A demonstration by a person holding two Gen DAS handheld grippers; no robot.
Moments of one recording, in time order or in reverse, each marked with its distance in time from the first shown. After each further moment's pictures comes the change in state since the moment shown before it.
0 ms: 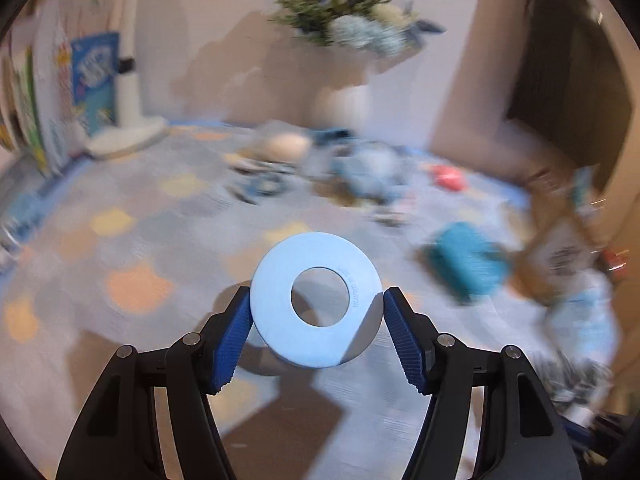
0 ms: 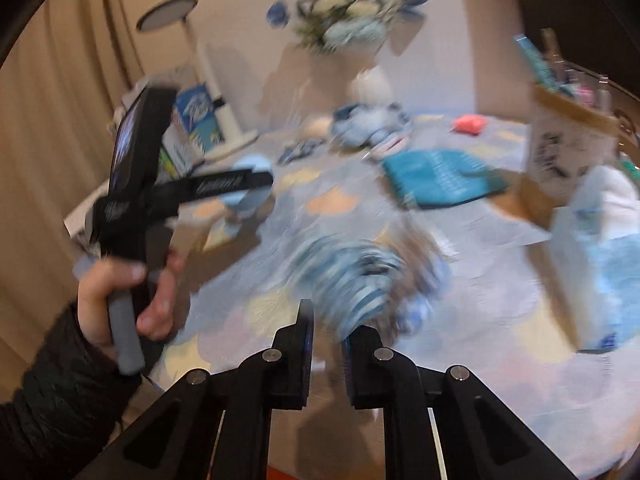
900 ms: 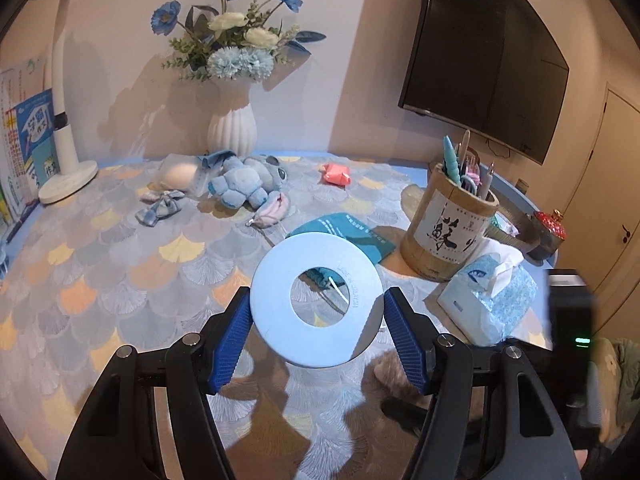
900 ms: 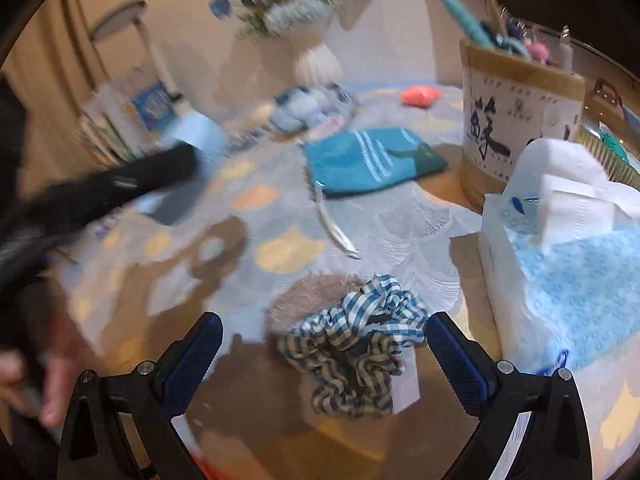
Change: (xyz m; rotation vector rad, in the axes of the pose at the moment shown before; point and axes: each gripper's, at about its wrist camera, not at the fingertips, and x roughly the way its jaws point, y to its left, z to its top) left arm -0.043 -0.091 -0.014 0.175 -0.015 -0.116; right arm 0.019 -0.063 0.019 0.042 0.153 -0.074
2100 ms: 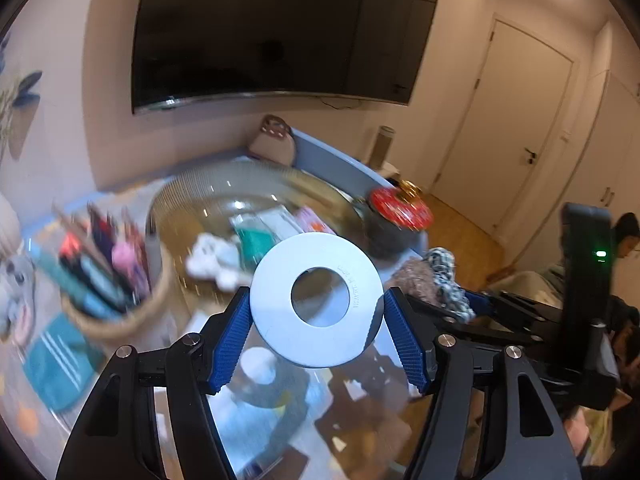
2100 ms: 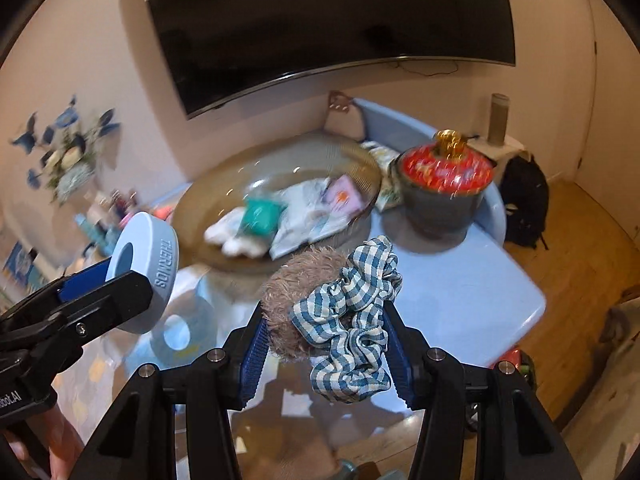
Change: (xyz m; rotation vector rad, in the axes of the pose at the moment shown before) left arm 0.091 -0.266 0.079 0.281 0.124 -0.376; right arm -0.180 -0.236 -0.007 0.424 -0.214 -0.414
